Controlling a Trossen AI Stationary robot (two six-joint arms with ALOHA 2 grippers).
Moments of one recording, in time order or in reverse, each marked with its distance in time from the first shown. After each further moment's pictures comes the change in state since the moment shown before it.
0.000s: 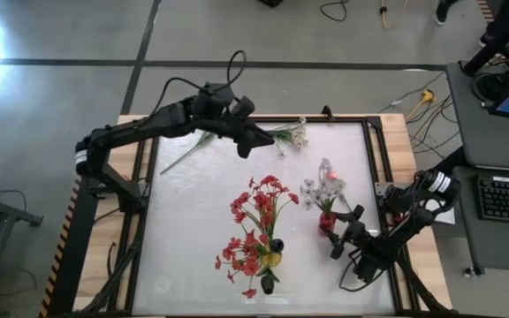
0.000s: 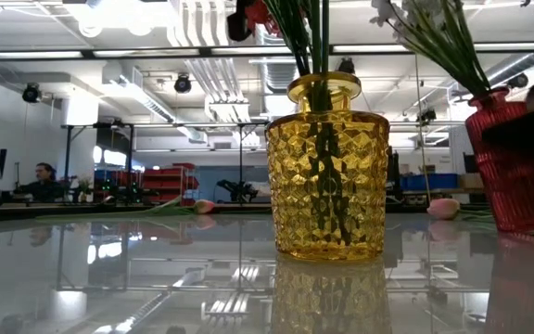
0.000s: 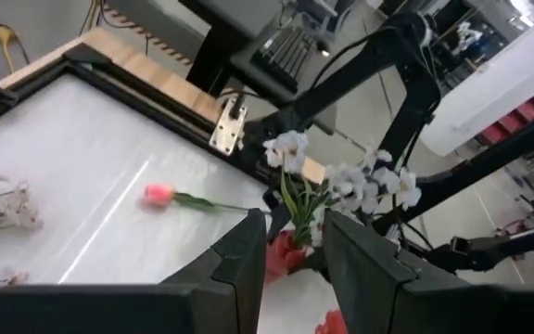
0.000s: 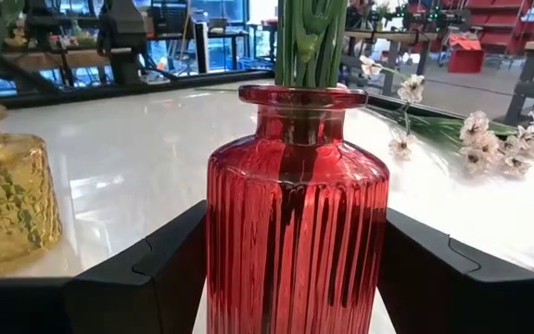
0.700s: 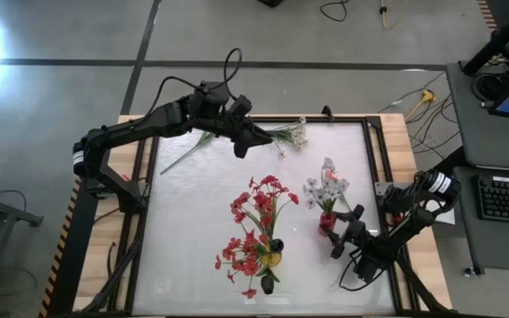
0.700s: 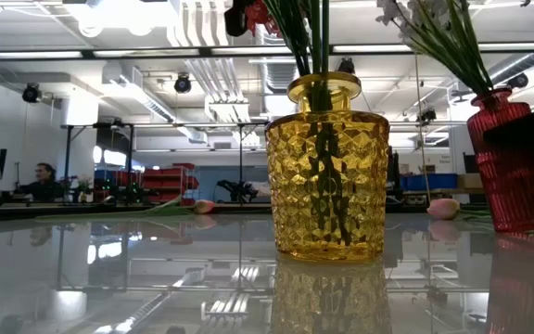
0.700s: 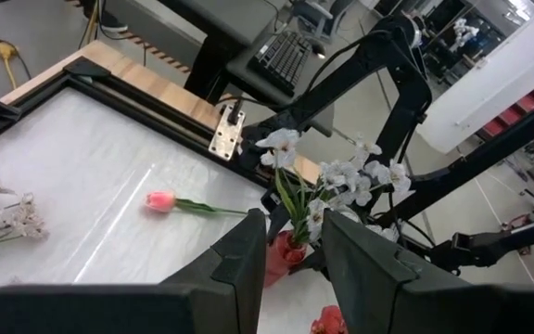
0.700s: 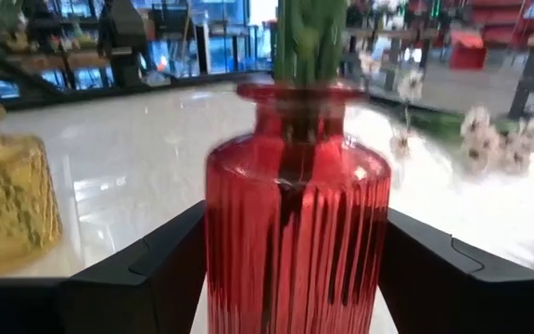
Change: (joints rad) left arm 0.000 -0.020 0.001 -0.008 0.000 0.033; right arm 0.004 0.006 -0.010 0.004 -0.008 0.026
